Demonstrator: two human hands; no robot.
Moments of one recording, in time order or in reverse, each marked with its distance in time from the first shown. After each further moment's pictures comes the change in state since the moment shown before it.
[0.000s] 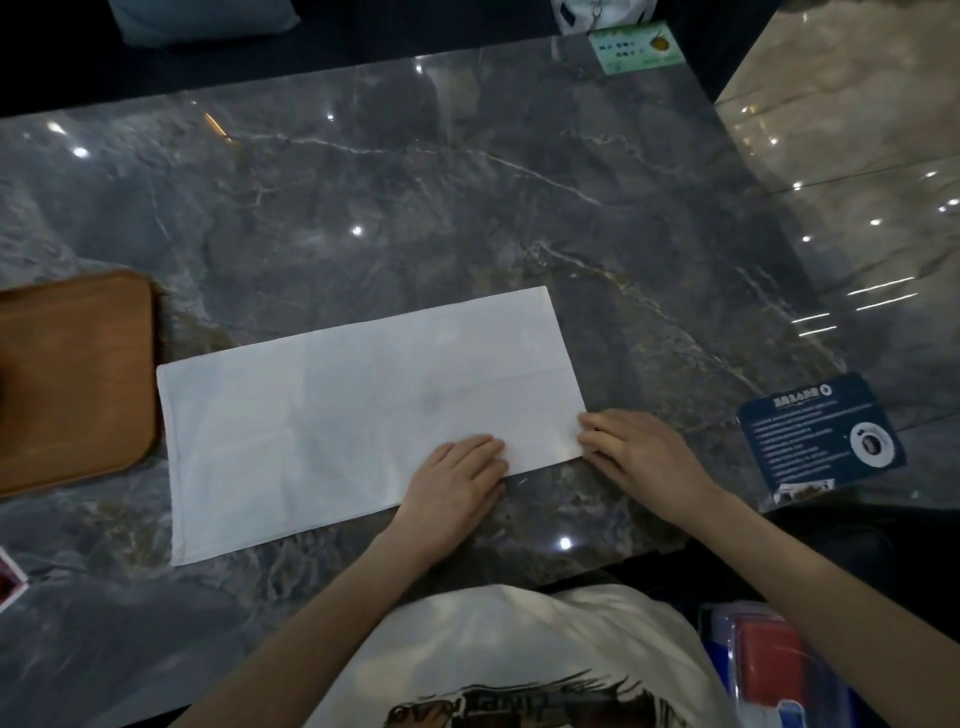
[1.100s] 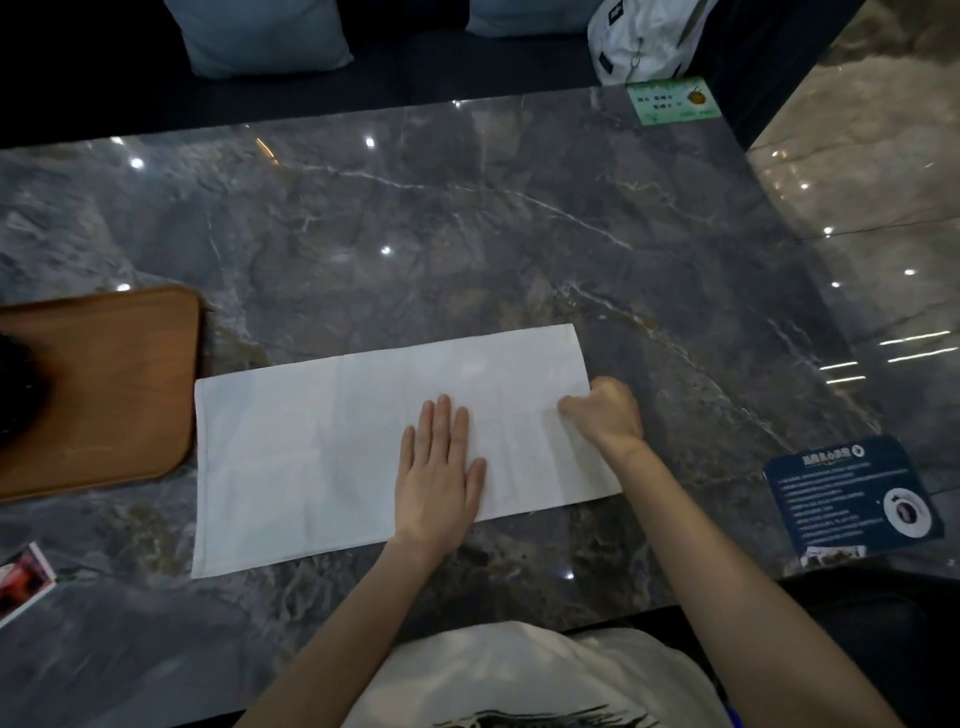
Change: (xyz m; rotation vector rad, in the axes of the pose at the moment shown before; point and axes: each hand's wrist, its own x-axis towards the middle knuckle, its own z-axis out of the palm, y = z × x) left_hand 0.012 -0.021 -0.005 0.092 -0.138 -0.607; right_hand 0.122 -0.021 -0.003 0.594 -0.146 1.093
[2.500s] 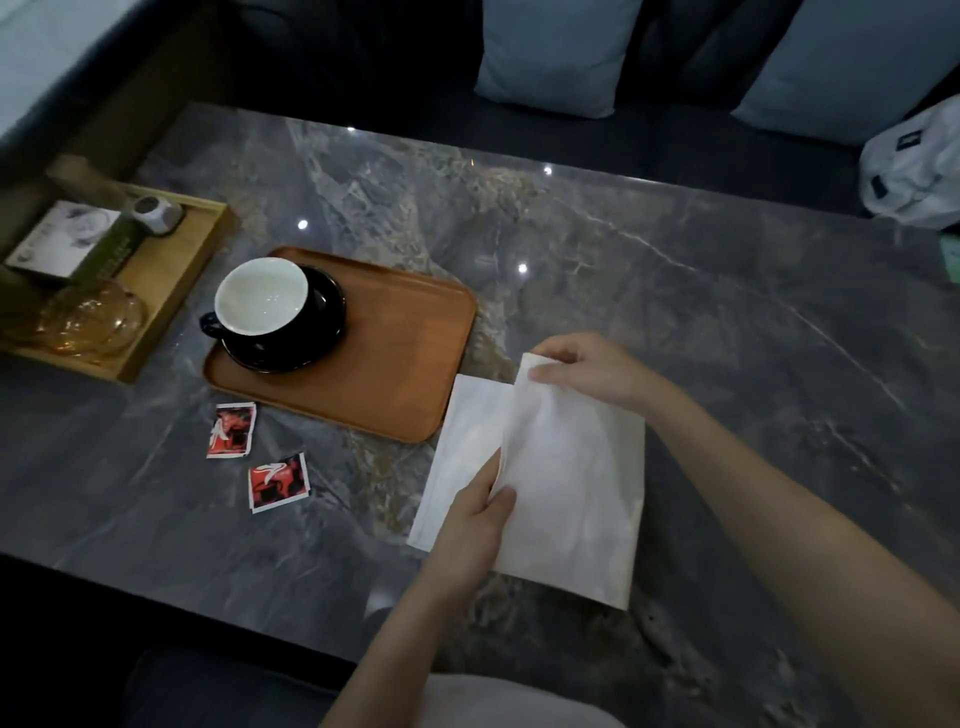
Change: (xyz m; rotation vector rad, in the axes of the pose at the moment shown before) left_hand -0.076 -0.130 -0.116 -1.557 0.034 -0.544; right_hand -0.078 -0.248 0.107 -0.203 -0.706 -0.789
